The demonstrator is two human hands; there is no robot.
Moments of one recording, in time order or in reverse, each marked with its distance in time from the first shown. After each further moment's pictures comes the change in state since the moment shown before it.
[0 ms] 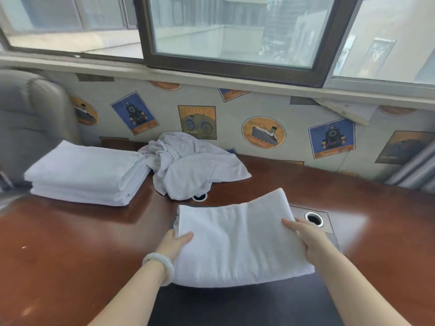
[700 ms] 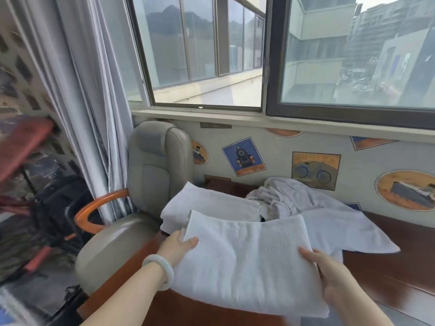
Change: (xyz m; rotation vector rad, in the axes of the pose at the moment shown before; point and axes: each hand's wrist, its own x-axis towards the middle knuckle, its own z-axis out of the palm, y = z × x) left_hand 0.019 0.108 -0.359 0.208 0.318 0.210; right_hand 0.004 -0.049 0.363 0.149 -0.293 0.040
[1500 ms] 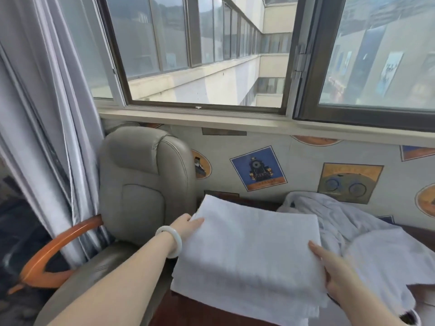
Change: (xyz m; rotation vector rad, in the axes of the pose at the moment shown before) left_hand 0.315 0.050 -0.117 0.224 -0.253 -0.023; right_hand 0.152 -0.028 0.198 0.103 0.302 -0.010
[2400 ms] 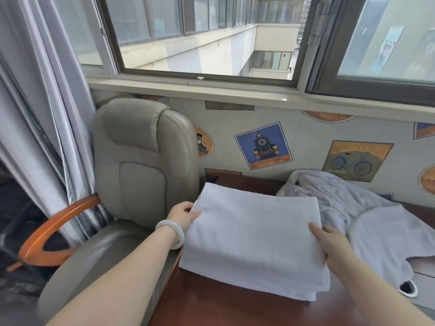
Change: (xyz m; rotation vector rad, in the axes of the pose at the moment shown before) left_hand 0.025 -0.054 -0.005 -0.117 0.081 0.058; right_hand 0.040 0.032 0.017 -0.332 0.141 -0.110
